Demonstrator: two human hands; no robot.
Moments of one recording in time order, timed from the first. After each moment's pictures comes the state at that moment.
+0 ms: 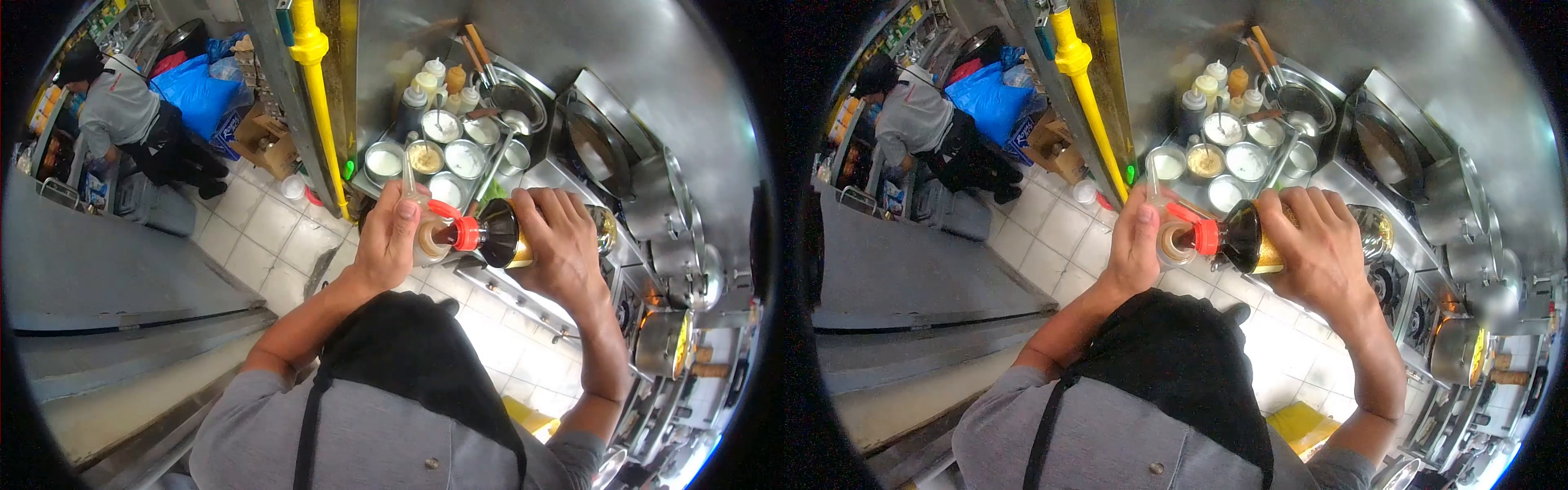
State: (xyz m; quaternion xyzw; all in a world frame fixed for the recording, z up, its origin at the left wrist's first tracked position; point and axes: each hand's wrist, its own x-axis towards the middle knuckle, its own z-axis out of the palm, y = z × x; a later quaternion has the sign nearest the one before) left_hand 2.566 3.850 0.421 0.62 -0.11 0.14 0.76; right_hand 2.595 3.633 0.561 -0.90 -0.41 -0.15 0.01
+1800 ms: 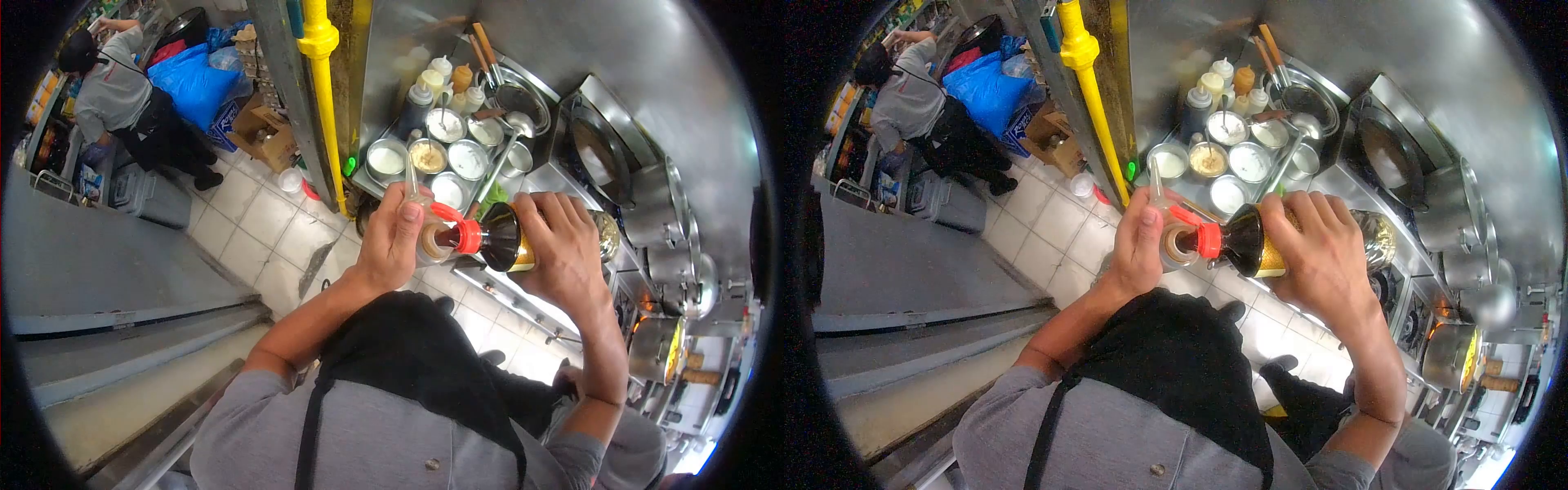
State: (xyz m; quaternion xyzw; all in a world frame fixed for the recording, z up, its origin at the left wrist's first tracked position) left_hand 2.574 3.859 0.410 0.63 -0.08 0.15 0.76; right_hand 2.606 3.645 0.561 -0.90 -0.42 -0.12 -0.01
